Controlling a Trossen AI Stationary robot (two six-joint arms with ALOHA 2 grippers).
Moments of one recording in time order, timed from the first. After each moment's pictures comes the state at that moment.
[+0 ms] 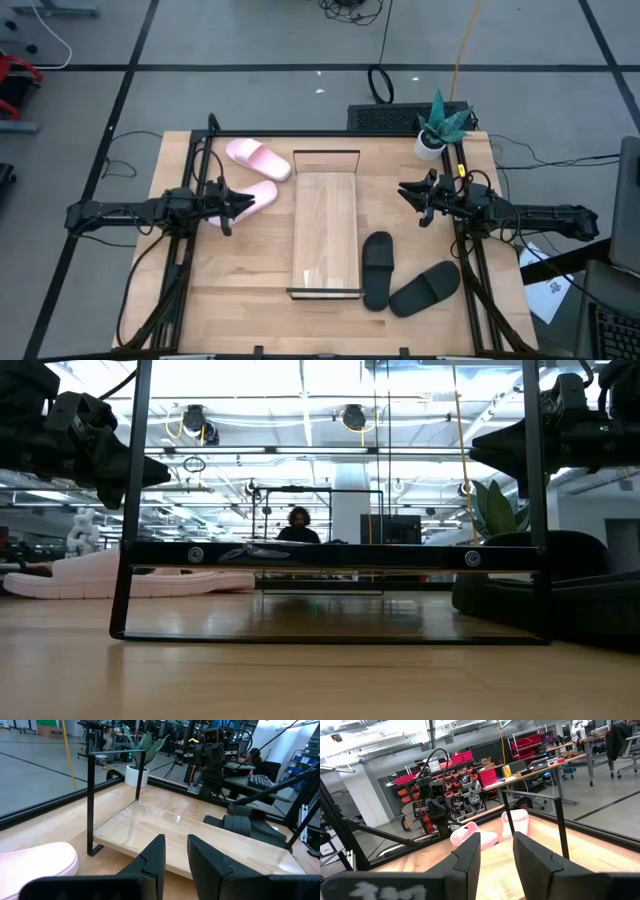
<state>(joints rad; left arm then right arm) 0.05 0.15 0.01 0.06 -0.16 -0.25 -0.14 0.26 0.02 0.35 0.16 0.30</state>
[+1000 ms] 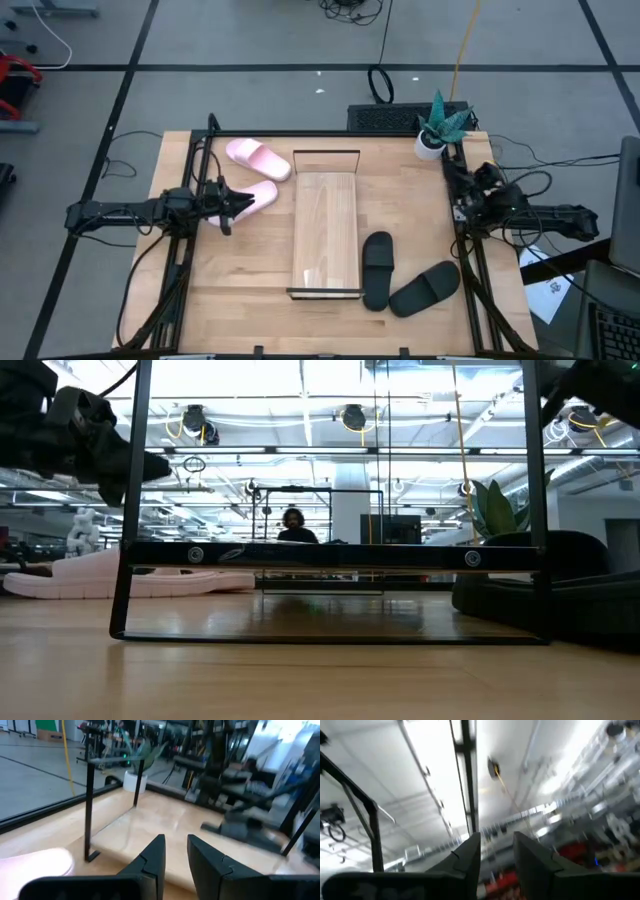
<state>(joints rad) 0.05 0.15 0.01 0.11 -0.16 -0.28 -0.14 0.27 0.02 1.09 0.19 0.36</state>
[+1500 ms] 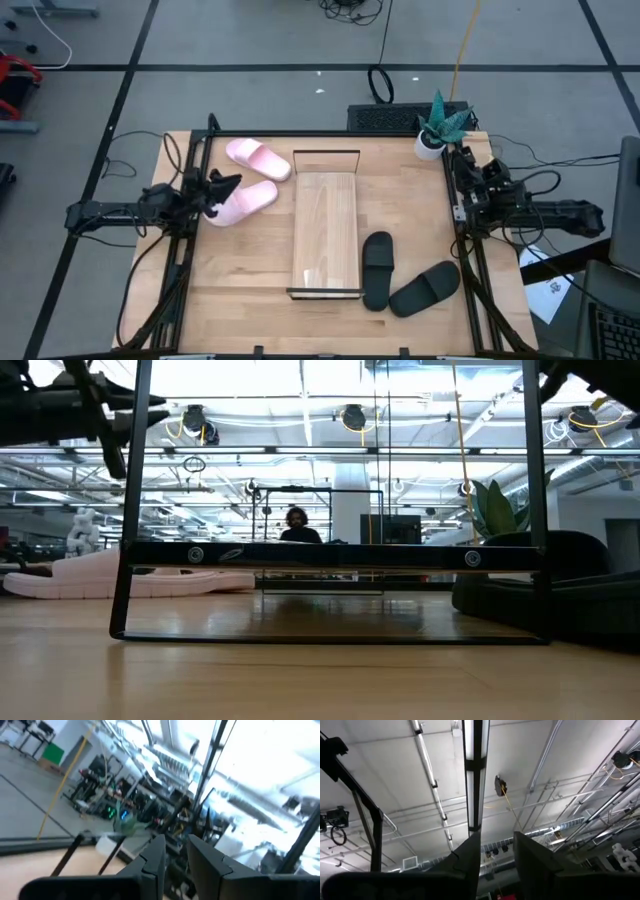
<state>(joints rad) 0.05 0.15 0.01 0.51 -0.28 -0.54 -0.14 0.40 0.10 1.22 0.18 0.27</state>
